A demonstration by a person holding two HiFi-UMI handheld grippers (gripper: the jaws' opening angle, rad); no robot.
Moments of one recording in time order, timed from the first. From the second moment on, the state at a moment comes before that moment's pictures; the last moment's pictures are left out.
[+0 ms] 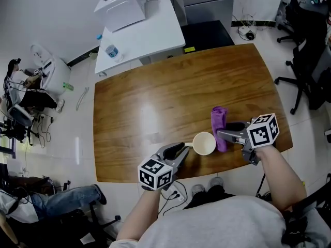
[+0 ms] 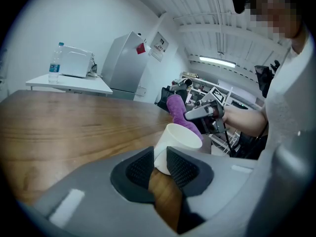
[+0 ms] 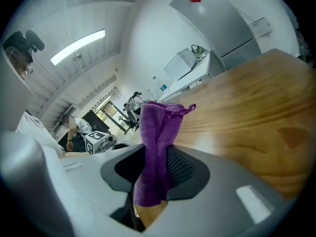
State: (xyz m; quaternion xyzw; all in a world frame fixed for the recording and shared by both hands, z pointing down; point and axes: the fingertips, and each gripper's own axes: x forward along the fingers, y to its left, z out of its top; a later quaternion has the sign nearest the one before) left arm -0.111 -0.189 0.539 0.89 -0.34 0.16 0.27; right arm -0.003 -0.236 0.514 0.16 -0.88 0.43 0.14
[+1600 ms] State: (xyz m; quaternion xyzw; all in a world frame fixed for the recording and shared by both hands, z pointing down) left arm -0.096 -0.218 0.547 0.89 -0.32 0.14 0.28; right arm -0.028 -0.233 0.537 0.10 -0.88 0.45 0.15
